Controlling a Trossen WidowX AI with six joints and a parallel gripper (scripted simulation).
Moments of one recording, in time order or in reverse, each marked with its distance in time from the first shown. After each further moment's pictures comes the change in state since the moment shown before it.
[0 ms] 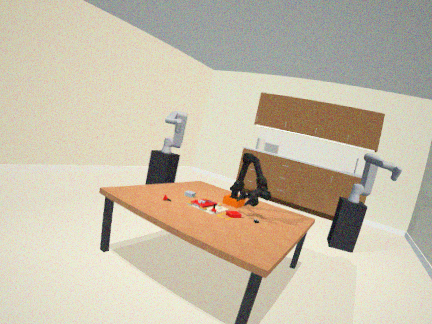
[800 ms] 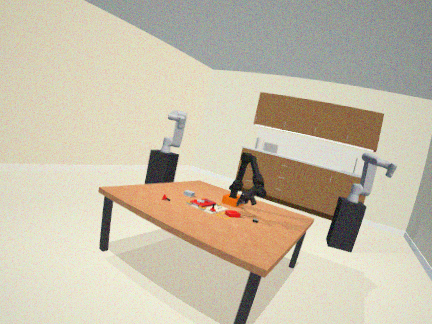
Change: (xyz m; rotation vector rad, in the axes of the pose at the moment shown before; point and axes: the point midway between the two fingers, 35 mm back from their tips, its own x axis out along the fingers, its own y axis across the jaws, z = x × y) arm 0.025 0.005 0.001 0.773 -0.194 0.243
